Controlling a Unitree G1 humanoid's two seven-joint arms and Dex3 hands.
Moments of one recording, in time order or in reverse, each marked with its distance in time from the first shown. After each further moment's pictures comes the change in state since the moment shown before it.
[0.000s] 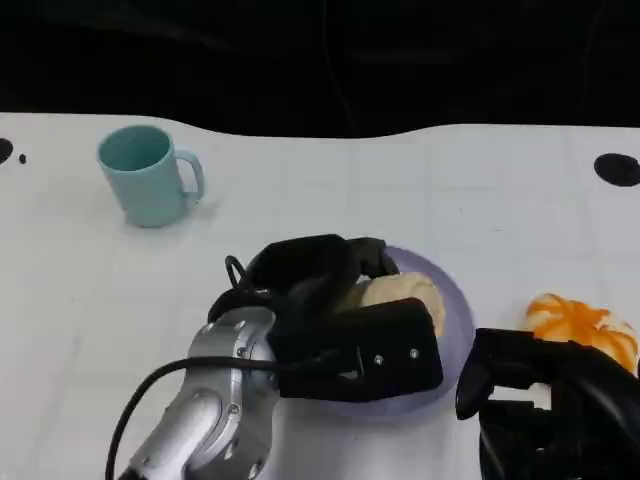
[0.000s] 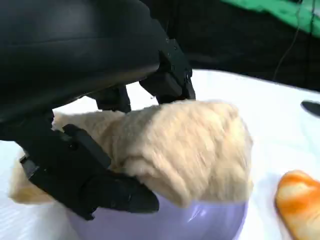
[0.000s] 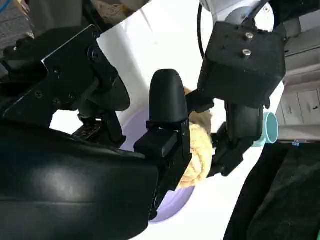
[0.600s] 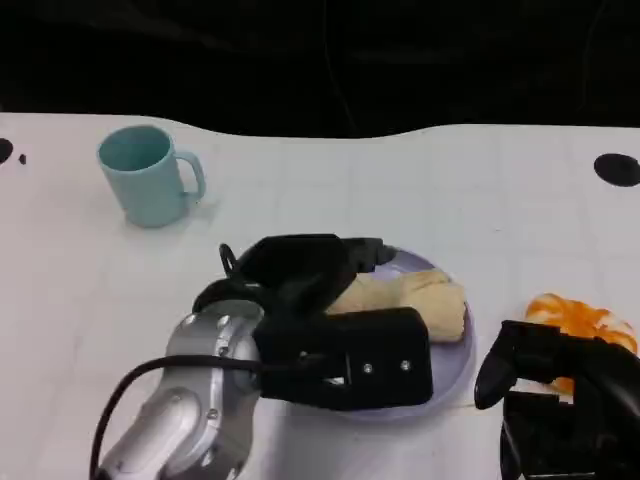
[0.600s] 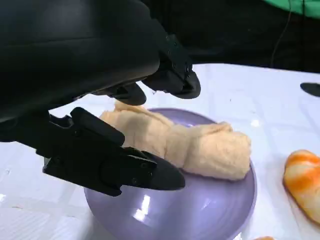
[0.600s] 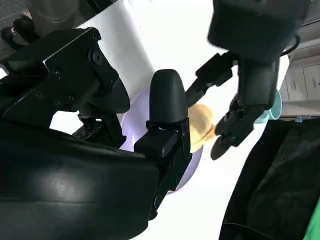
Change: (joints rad) left arm 0.002 0.096 -0.008 -0.141 0.012 0.014 -0.108; right arm 0.016 -0.004 -0.018 -0.029 -0.046 0.009 -0.049
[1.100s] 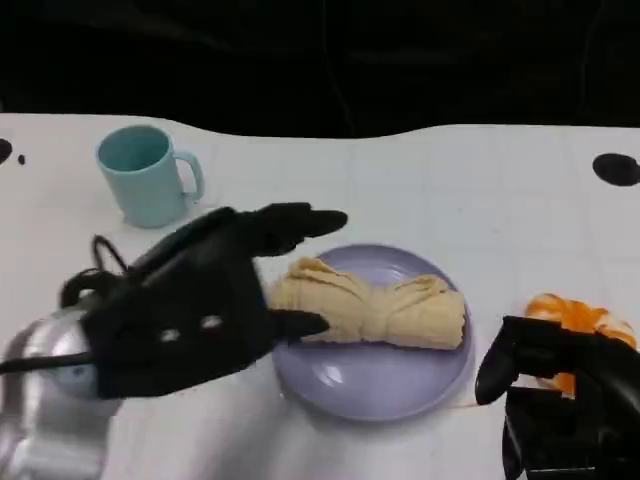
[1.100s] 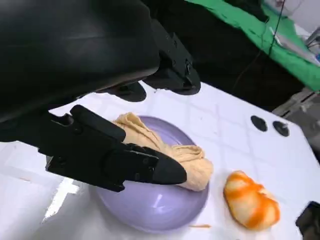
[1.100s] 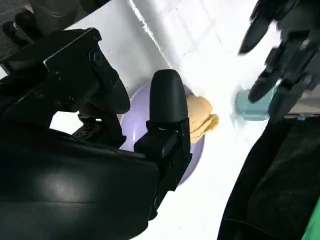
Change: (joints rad) left arm 0.194 0.158 0.378 -0.356 -0.474 -0.013 -0.178; right arm -0.015 -0.004 0.000 0.000 -0.031 0.021 0.008
